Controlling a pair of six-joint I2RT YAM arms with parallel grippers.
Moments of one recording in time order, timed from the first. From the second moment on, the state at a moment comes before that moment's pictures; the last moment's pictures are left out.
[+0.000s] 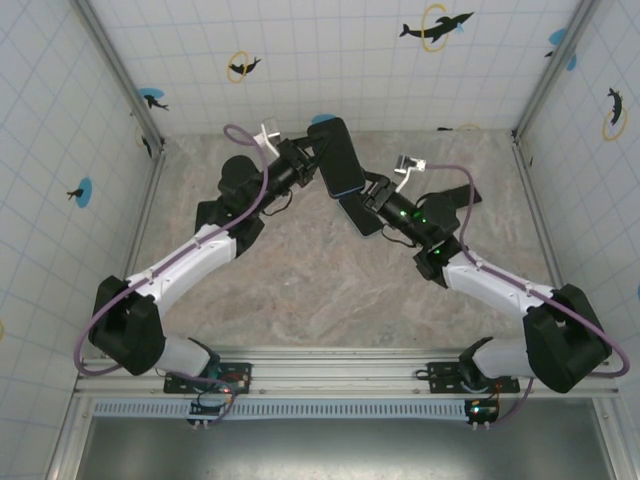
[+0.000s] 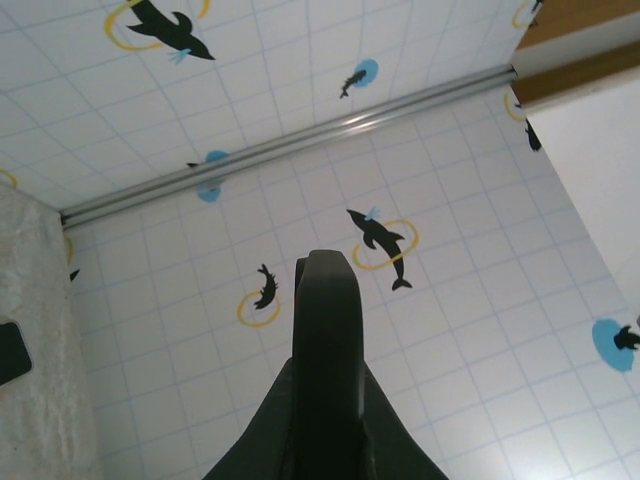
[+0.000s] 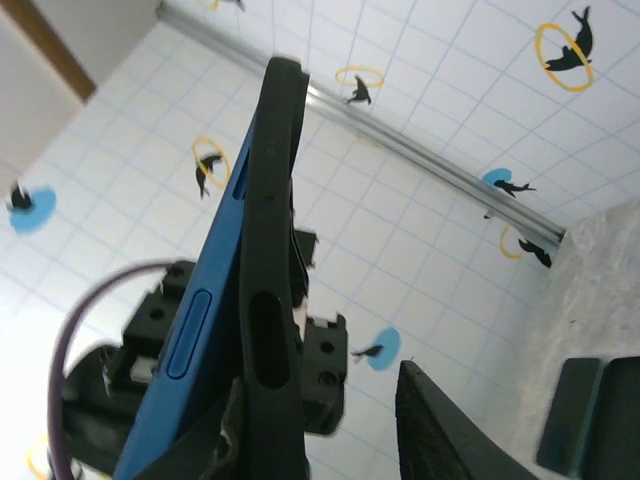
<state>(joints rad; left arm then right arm) -0.59 1.43 1.05 0.60 0.34 -1.37 0.64 1.32 0.73 0.87 -0.27 1.21</state>
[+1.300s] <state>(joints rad) -0.63 1.22 0.97 0.24 0.15 -1.34 0.64 1.41 0.71 1.04 -0.17 1.43</state>
